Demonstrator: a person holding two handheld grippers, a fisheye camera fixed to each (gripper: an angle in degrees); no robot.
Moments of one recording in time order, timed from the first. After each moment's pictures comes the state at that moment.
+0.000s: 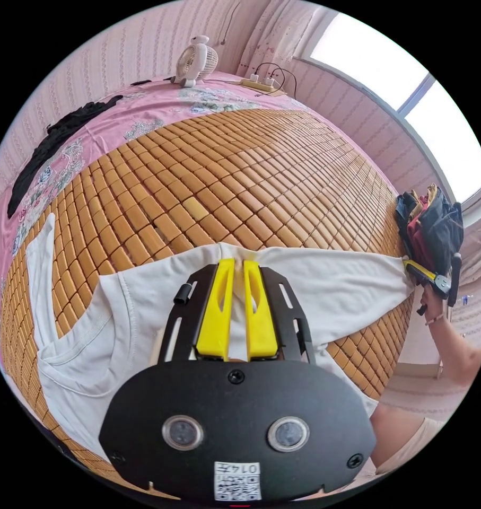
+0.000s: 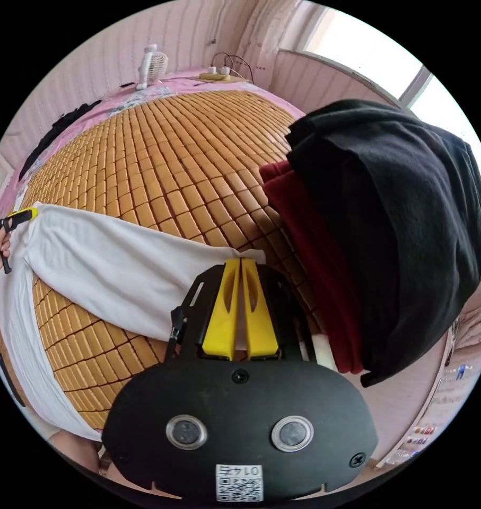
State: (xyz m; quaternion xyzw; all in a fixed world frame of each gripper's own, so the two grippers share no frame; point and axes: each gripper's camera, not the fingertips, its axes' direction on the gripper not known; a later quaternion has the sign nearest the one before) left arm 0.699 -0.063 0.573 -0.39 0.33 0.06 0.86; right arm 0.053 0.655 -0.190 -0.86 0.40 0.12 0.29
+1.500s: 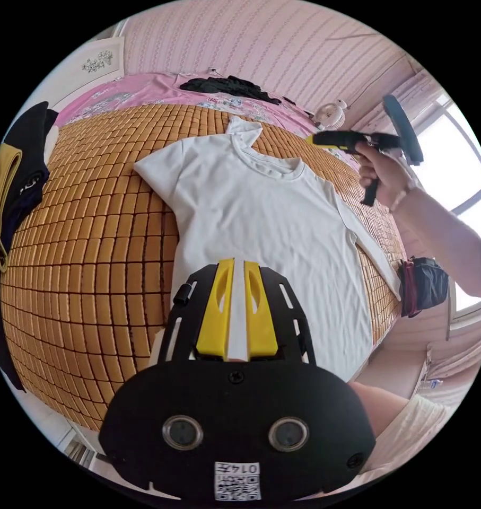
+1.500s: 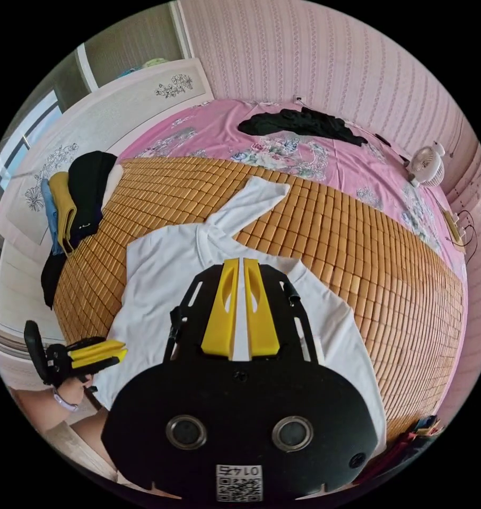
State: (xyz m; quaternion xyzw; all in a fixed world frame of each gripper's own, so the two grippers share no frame) left arm 0.286 0.089 0.201 -0.39 0.18 -0.20 0.88; right arm -0.129 1.075 0.253 -0.87 -0.03 0.20 0.45
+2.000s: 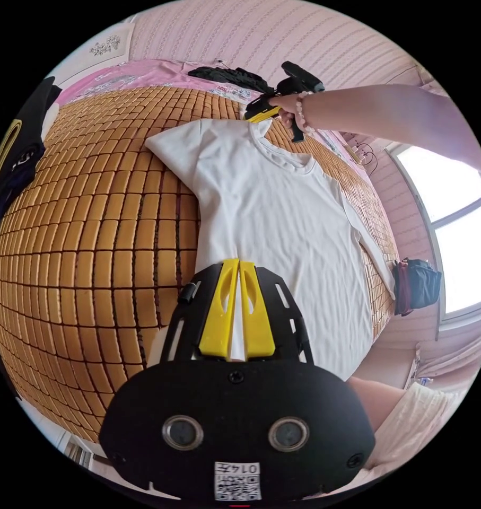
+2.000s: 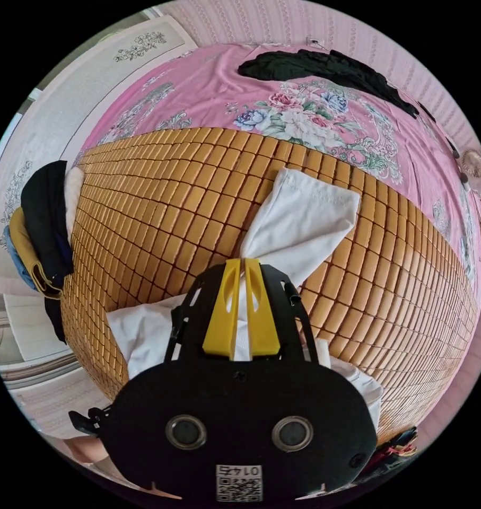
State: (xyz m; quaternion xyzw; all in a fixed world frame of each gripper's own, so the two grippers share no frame) left arm 0.220 0.110 0.167 -0.40 0.21 -0.23 0.86; right arm -0.174 1.295 0.305 -0.93 -0.07 0.22 0.30
